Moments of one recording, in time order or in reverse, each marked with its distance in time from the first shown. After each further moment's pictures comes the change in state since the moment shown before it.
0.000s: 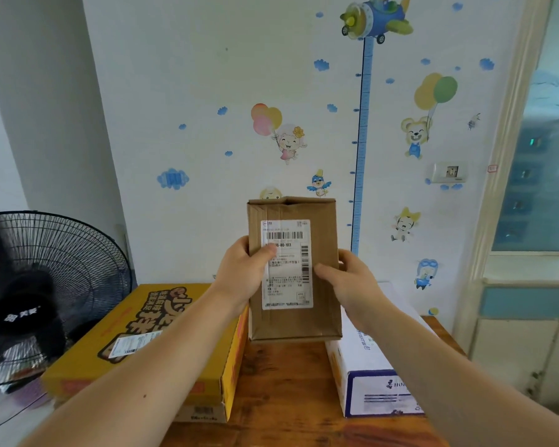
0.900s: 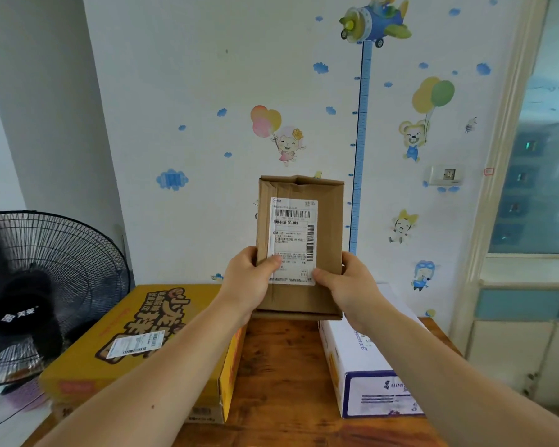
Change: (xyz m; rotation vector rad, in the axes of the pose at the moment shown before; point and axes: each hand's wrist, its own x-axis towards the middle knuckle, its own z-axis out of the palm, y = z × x) left_hand -0.008 -0.008 0.009 0.034 0.049 0.019; right_hand 0.008 0.009 0.000 0.017 0.022 -0.010
